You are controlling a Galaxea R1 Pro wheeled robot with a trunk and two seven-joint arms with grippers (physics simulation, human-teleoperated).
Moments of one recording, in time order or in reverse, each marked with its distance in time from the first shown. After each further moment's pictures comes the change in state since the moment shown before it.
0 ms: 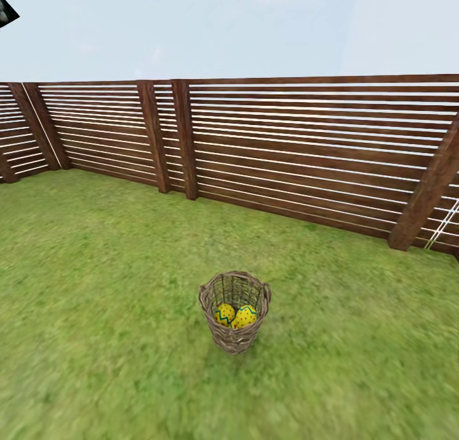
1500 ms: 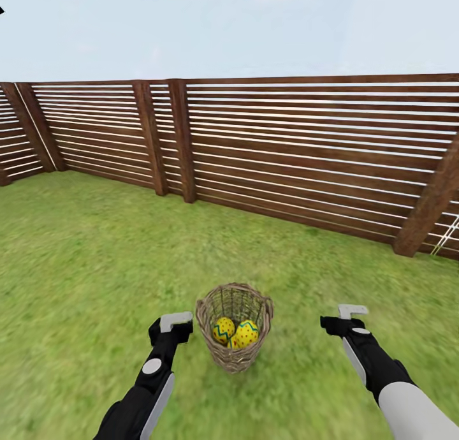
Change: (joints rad) left arm -0.315 -0.006 -0.202 -0.890 0.038 0.127 0.298; right arm -0.468 -0.125 -0.067 -0.495 0.004 0.405 -0.084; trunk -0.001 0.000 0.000
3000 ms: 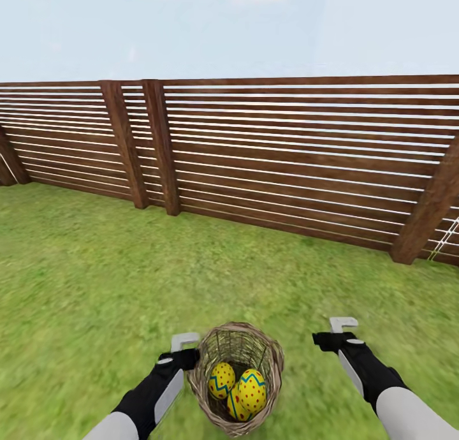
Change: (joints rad) left arm -0.196 -0.014 -0.086 0.483 0.263 0.149 0.008; right arm 0.000 0.003 0.077 0.114 -0.001 0.002 0.068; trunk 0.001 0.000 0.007
